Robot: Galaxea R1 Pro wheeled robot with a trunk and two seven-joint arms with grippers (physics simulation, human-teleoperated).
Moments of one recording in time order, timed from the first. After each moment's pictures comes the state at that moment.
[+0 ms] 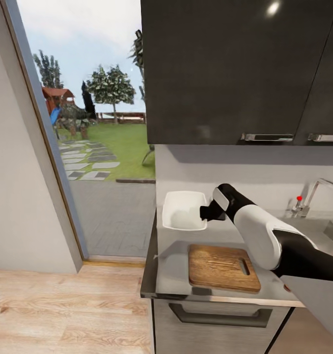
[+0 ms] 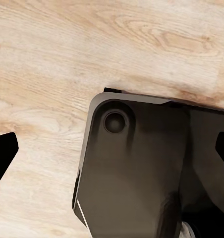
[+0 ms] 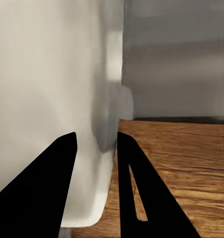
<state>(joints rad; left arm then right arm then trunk) 0.00 0.01 0.01 -0.06 0.19 -0.33 -0.01 -1.35 0.09 -0.21 -0.17 -0.04 0.94 -0.17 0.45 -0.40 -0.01</state>
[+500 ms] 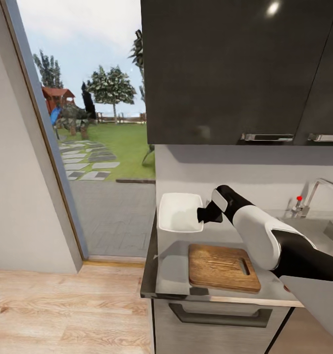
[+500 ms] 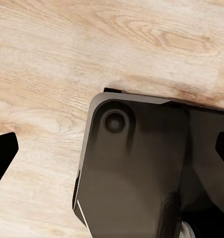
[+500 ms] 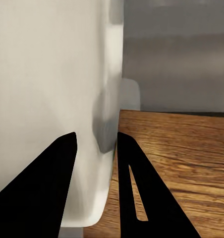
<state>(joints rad) 0.00 0.01 0.01 -0.06 0.19 -0.33 -0.01 -1.35 0.09 -0.21 -0.15 -0.04 0.95 -0.11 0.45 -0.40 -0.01</state>
